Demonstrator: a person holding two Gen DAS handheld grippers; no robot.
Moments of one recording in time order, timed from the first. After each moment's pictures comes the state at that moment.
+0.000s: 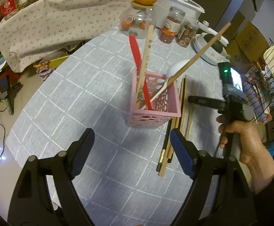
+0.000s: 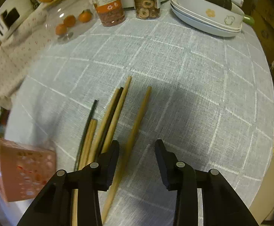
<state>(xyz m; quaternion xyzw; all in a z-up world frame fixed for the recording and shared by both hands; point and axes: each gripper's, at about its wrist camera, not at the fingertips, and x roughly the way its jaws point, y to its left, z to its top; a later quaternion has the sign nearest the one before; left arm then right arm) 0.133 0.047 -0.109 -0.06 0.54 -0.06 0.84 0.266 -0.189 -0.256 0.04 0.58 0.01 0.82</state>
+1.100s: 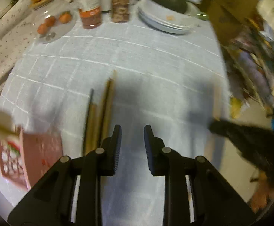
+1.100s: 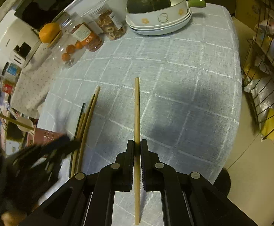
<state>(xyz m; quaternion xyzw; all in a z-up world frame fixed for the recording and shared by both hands) 0.237 -0.151 -0.171 0.05 0.60 -0.11 0.79 0.211 -0.334 -0.210 0.20 0.56 0.09 0.80</state>
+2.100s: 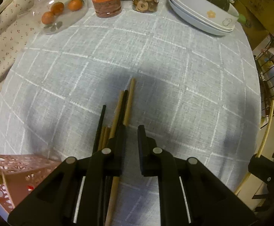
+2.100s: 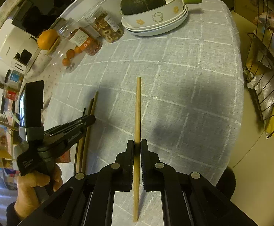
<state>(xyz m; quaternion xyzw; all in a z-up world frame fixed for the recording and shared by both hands) 0.271 -0.152 -0.217 0.05 0.61 -0.05 0.79 0.216 -0.345 -0.214 0.22 0.57 0.10 0.79</state>
